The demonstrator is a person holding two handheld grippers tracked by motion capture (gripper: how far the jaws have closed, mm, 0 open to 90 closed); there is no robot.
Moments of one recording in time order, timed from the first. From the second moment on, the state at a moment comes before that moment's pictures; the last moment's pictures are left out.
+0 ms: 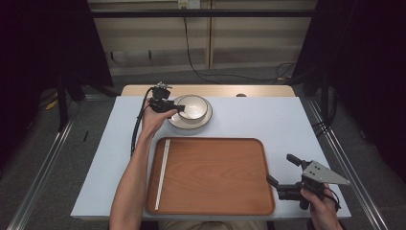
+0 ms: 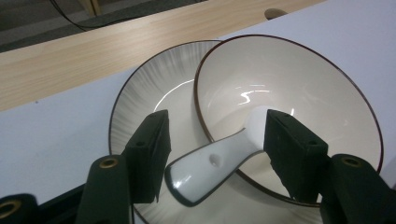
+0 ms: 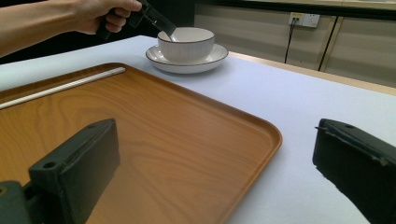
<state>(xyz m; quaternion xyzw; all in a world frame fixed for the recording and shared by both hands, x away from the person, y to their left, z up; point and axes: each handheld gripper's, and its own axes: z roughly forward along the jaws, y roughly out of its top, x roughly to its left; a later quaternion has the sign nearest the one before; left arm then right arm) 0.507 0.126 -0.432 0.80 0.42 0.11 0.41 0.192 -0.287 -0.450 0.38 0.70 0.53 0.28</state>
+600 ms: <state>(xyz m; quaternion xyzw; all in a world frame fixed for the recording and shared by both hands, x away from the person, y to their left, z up) 0.509 0.127 -0.439 0.80 0.43 0.09 0.41 0.192 -0.286 -0.451 0.39 0.70 0.53 0.28</state>
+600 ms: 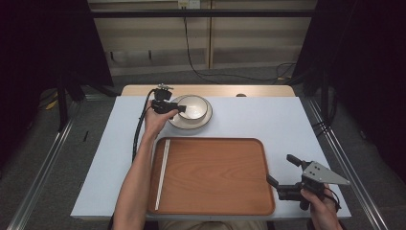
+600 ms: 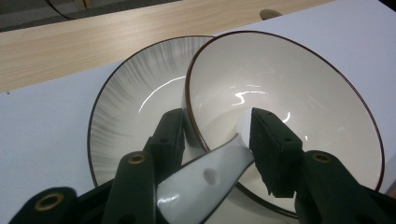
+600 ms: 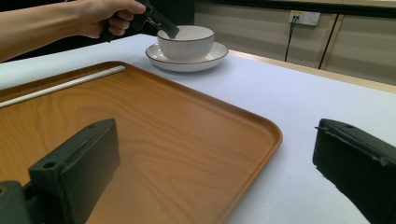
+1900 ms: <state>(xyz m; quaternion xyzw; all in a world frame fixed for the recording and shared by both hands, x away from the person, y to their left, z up) 0.503 0.136 -0.428 0.80 0.42 0.10 0.41 0.191 -0.288 -0.450 0.39 0.69 0.53 0.28</state>
